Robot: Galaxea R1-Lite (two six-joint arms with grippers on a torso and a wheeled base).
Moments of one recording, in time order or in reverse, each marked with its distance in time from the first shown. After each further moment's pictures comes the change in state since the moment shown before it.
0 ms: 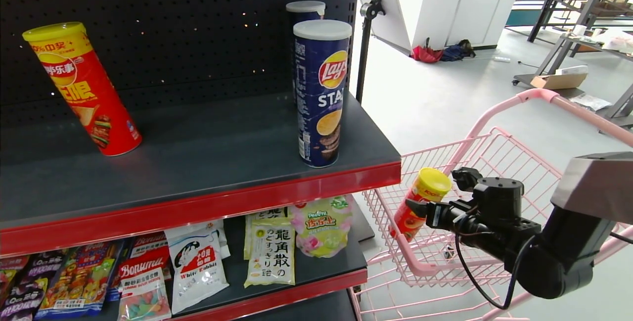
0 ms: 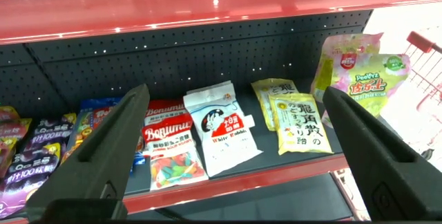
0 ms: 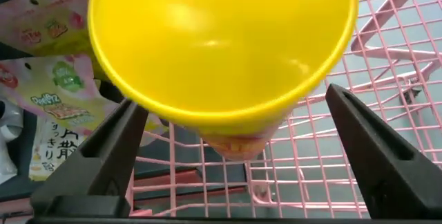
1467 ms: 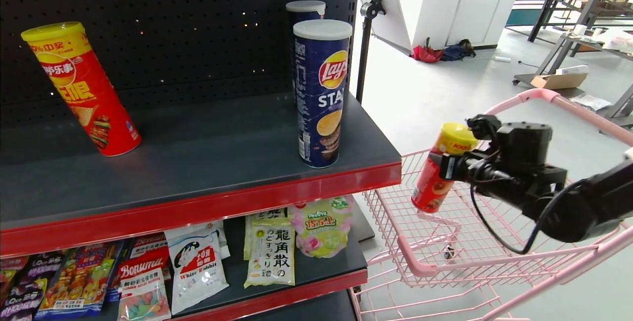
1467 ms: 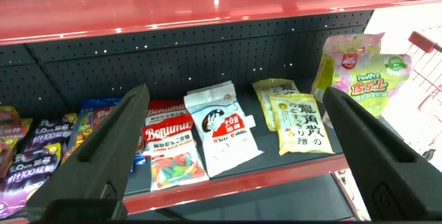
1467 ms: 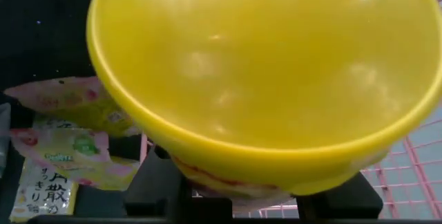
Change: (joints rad) left arm 0.000 0.000 0.000 0.000 0.000 0.000; right arm -0.046 -0.261 -0.270 0.403 -0.038 -0.147
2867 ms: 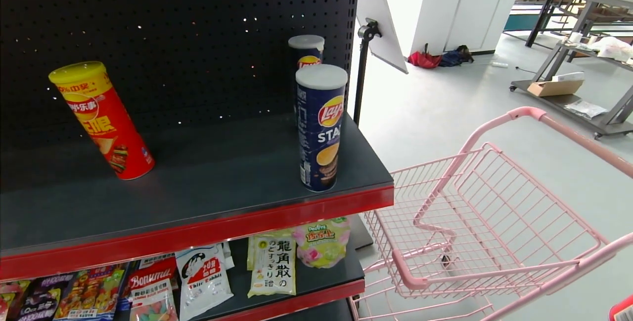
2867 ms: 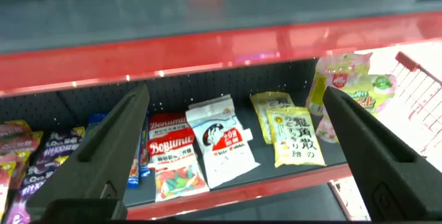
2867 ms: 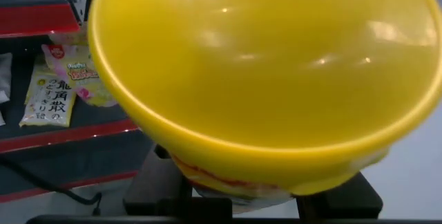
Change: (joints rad) left arm 0.000 0.000 0.000 0.001 -0.001 0.000; right arm -0.139 -1.416 0.187 1.180 -0.030 -0.191
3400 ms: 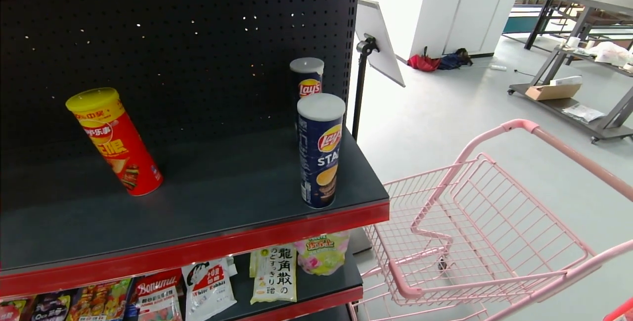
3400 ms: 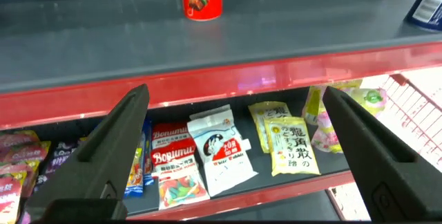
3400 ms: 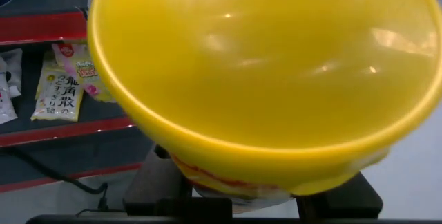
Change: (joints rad) left arm 0.000 0.000 0.000 0.000 0.000 0.000; right arm 0.015 0.003 0.036 -0.001 0.001 0.000
